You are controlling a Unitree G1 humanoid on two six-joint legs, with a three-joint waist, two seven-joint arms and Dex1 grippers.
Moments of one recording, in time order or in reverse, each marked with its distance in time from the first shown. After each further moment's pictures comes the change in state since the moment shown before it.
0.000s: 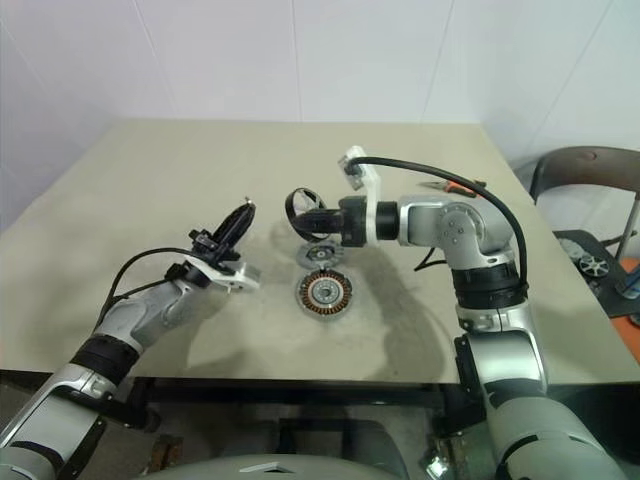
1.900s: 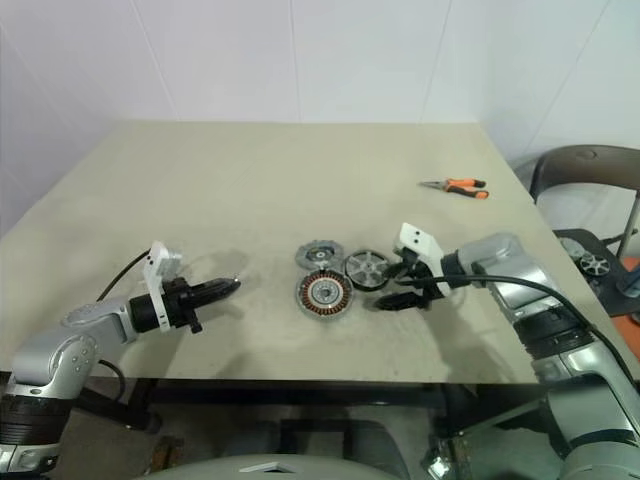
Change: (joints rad) left arm 0.359 0.056 0.444 -0.614 -1.563 1.262 -1.393; right arm 0.268 -0.396 0.268 0.075 -0.492 -0.570 0.481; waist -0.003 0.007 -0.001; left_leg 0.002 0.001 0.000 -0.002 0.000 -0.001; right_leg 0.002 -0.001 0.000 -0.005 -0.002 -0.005
